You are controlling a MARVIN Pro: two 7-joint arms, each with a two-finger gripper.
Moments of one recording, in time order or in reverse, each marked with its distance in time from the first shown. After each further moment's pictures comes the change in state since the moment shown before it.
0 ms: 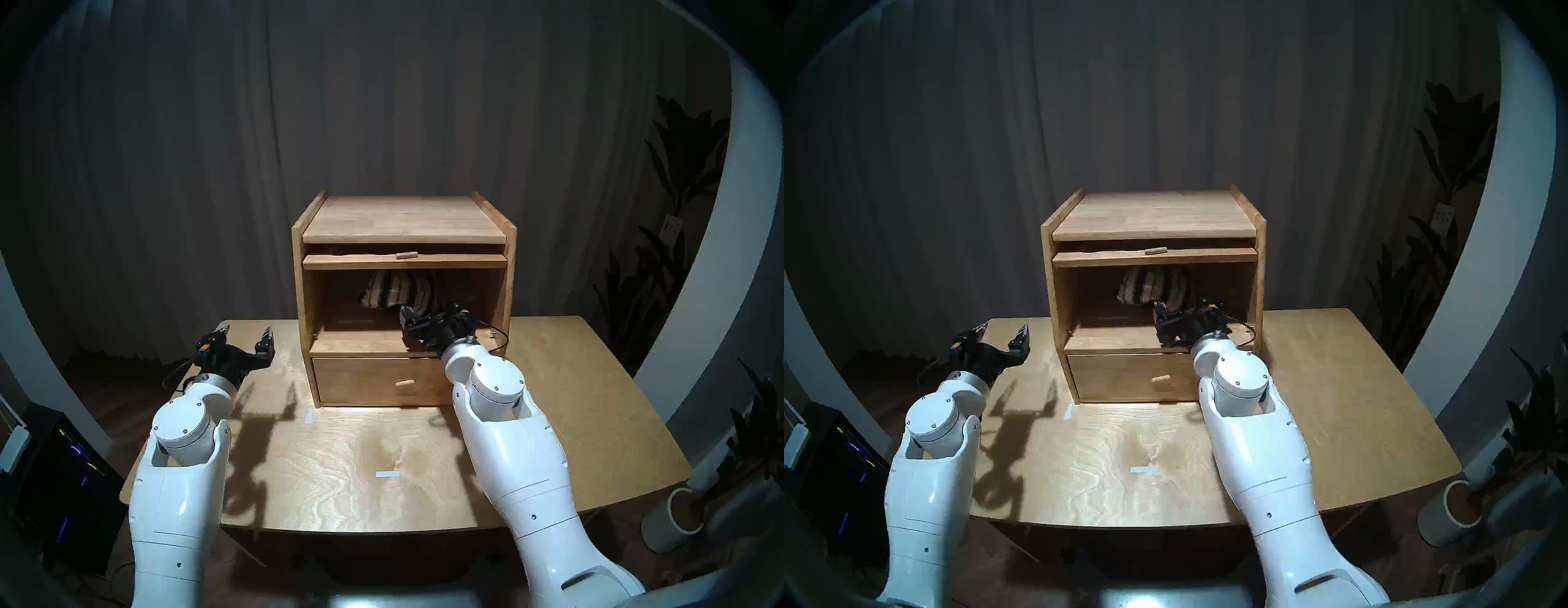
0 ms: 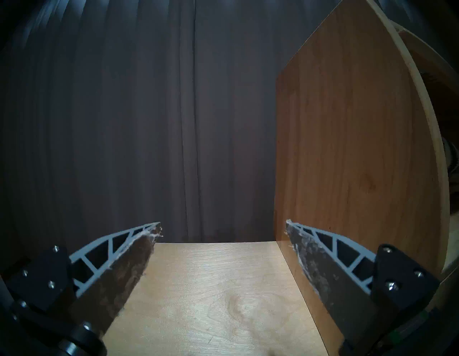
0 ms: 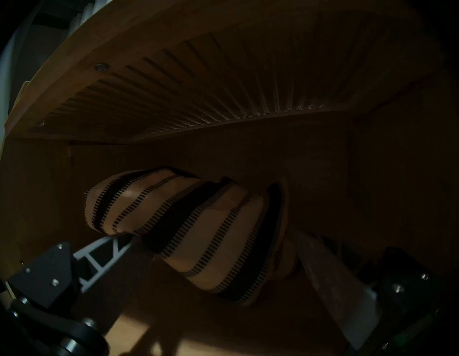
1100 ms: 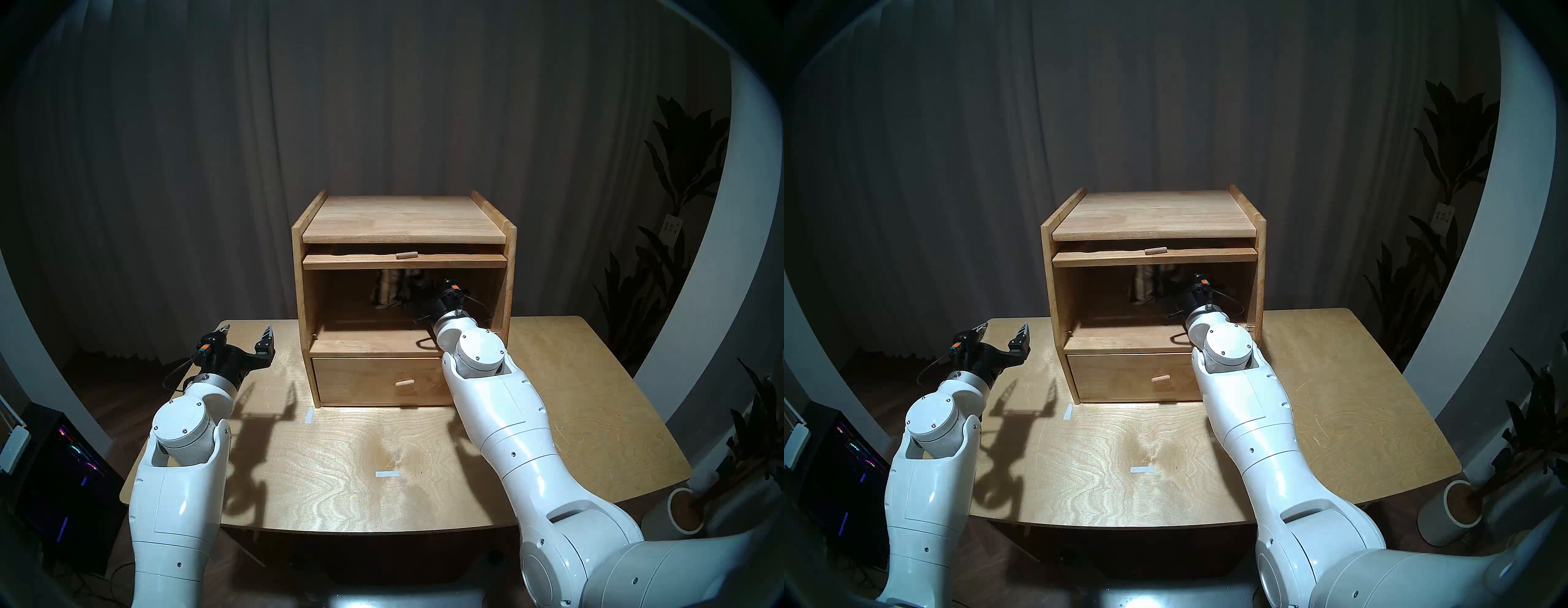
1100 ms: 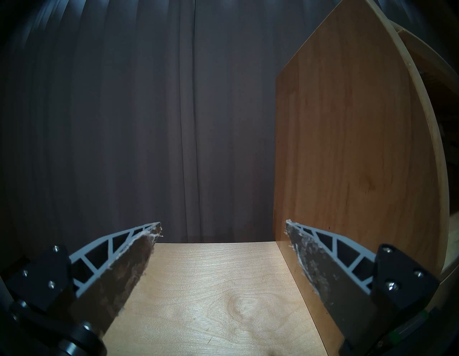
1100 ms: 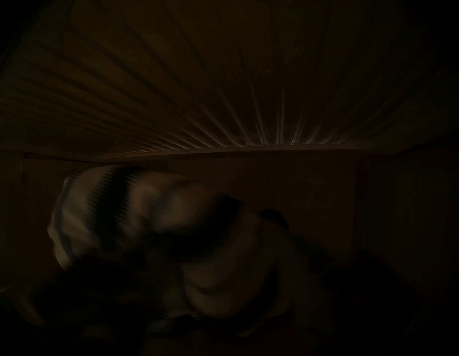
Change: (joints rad) left arm -0.001 -0.001 -0.001 -0.001 0.001 0.000 -0.003; right arm 0.287 -0.022 0.003 0.377 -0.059 -0.254 -0.027
